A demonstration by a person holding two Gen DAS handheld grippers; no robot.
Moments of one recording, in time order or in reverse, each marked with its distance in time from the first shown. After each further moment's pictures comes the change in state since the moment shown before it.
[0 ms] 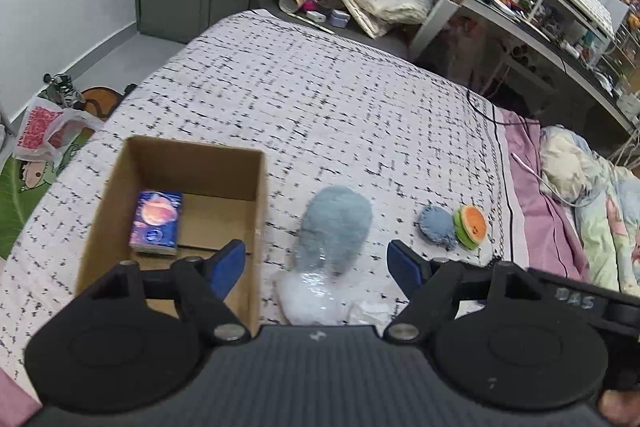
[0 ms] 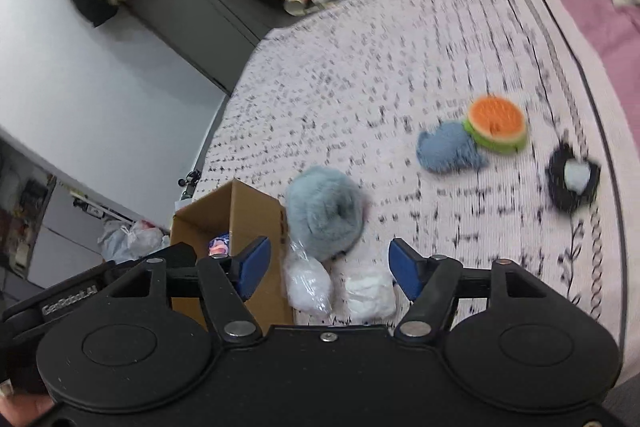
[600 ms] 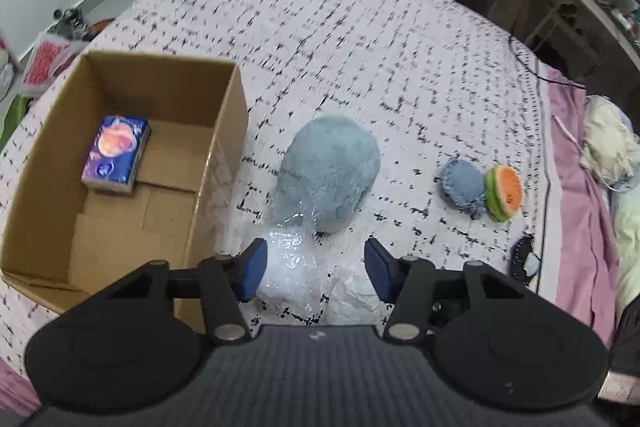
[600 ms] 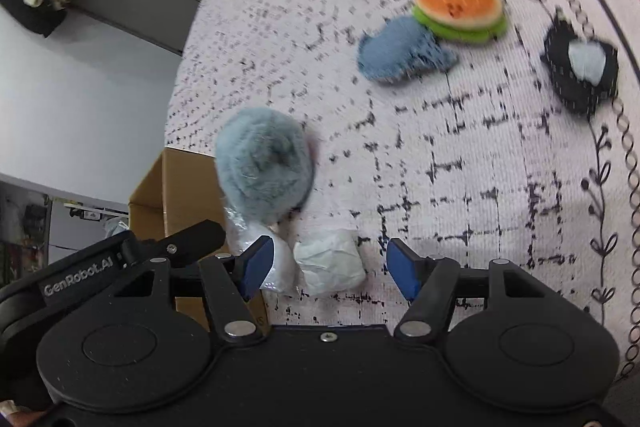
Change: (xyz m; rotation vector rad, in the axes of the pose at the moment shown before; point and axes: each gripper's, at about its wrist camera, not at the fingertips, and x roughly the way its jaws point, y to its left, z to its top) left arm 0.082 -0.024 -0.010 -0.092 0.201 0.098; right arm 0.065 -0.055 -0.014 0.194 0.176 0.001
